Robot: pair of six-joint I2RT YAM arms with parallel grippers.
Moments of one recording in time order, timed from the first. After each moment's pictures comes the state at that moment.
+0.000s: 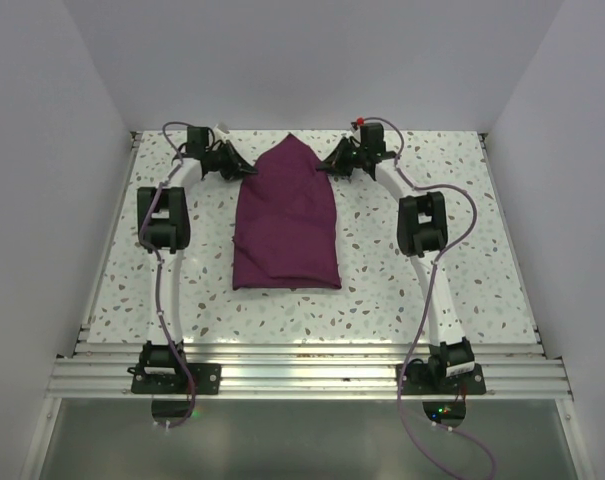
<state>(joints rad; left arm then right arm) -0.01 2.62 2.14 -0.29 0.73 -0.63 0.23 2.76 2.39 -0.27 -0.58 0.76</state>
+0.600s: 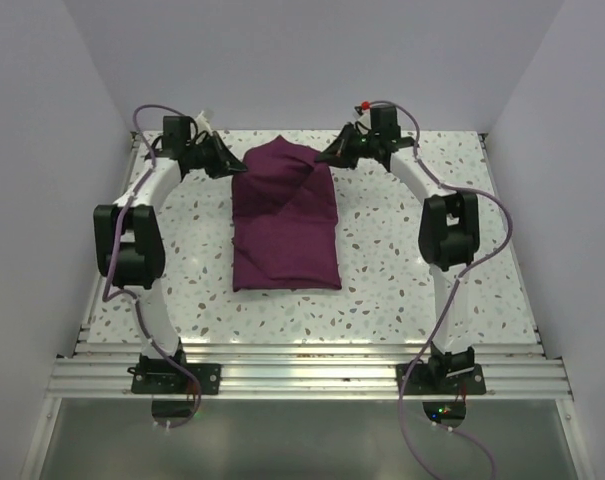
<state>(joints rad) -0.01 2.04 1.66 -0.34 0.68 -0.54 0.24 2.33 2.03 -0.33 -0.71 0.82</state>
